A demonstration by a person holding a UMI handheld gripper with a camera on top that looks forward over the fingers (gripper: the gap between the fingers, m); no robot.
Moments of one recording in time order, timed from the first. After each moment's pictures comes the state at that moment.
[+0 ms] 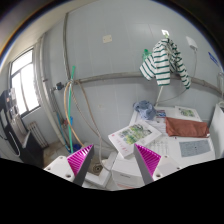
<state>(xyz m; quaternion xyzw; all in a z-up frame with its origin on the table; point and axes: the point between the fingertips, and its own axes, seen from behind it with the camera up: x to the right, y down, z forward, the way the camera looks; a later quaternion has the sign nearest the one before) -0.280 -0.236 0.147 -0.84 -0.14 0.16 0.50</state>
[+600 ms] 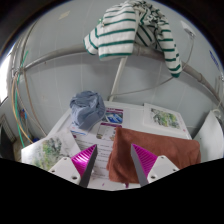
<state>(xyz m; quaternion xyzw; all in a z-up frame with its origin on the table) -0.092 0.071 0.027 -0.88 -0.09 0.00 0.46</state>
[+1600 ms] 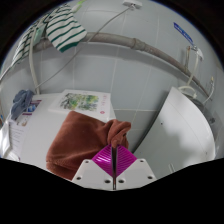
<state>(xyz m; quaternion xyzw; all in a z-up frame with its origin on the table) 0.245 0.066 0.001 -0.89 0.03 -0.10 0.44</state>
